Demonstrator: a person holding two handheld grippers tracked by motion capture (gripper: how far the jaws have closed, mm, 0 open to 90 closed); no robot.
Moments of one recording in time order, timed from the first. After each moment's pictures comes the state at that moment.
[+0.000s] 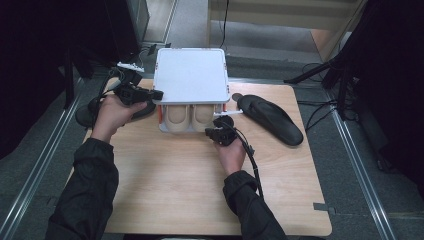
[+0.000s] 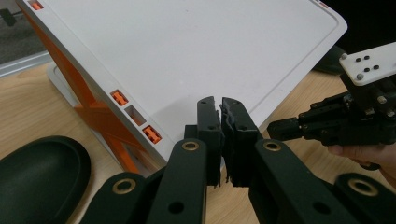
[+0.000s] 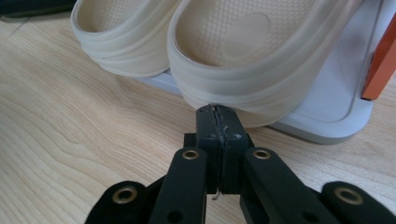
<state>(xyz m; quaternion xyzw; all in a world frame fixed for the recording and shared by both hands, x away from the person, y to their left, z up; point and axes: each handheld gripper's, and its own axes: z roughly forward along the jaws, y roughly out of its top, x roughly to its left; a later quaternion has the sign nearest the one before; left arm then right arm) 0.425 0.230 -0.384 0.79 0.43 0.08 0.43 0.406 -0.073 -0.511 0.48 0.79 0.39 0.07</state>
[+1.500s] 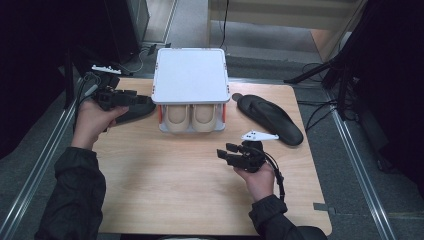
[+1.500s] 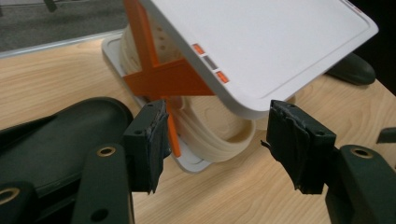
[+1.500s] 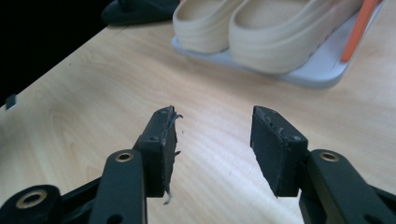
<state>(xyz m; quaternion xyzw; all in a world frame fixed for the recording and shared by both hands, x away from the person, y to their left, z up) 0.402 0.279 -0.385 0.75 0.49 0.10 0.43 0.317 -0.149 -0.486 0.40 0.78 0.48 0.04</state>
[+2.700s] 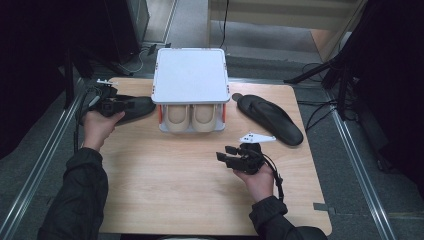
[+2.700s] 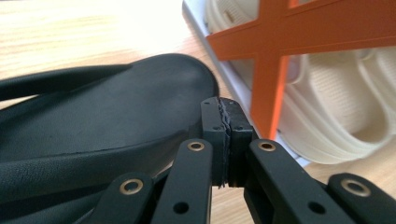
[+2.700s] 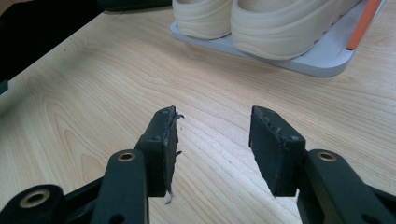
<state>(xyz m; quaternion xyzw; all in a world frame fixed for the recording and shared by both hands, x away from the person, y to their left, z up) 0.434 0.307 -0.462 0.72 0.57 0.14 0.37 0.315 -0.147 -0.492 0.40 0.79 0.47 0.05</state>
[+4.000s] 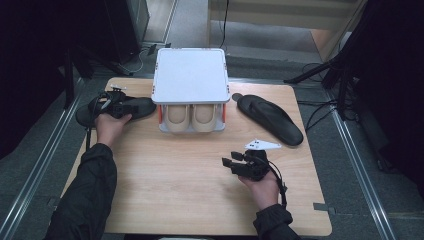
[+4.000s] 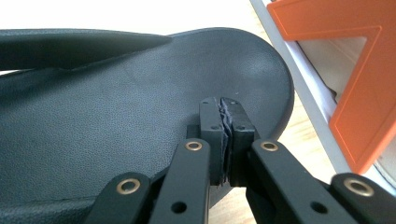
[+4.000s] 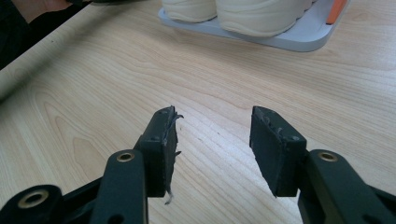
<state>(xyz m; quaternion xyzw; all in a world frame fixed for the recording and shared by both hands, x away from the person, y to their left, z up) 0.469 0.307 -0.515 0.70 0.62 0.14 0.33 0.300 -0.161 -0.499 0.41 0.78 0.46 0.06</state>
